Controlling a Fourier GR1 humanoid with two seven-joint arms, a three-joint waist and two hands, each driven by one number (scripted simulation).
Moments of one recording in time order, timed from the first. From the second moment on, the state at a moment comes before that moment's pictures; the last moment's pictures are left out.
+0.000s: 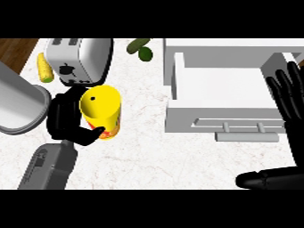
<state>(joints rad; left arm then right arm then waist) -0.30 0.08 0.04 -1.22 0.30 -0.16 -0.58 -0.08 -0.07 -0.05 -2.09 -0.14 0.13 0.17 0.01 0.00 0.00</state>
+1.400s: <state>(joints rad) -0.92 0.00 -0.04 -1.15 0.21 0.21 -0.15 -0.07 -0.11 -0.11 -2.05 -0.19 0.17 0.15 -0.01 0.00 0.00</state>
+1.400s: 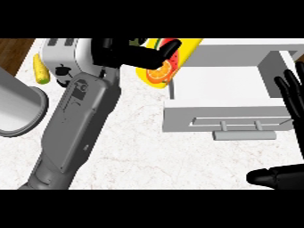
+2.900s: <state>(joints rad) -1.30 0.00 -0.41 -0.42 0.54 0.40 -0.36 -0.11 -0.11 -0.09 -2.01 -0.20 0.20 0.12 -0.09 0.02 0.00</state>
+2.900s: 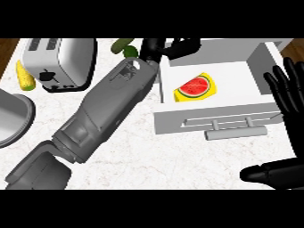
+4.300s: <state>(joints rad) -1.28 0.02 -0.46 -0.54 0.77 0.39 -0.44 -0.11 -0.14 -0.13 -2.04 -0.33 0.27 0.15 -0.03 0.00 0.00</state>
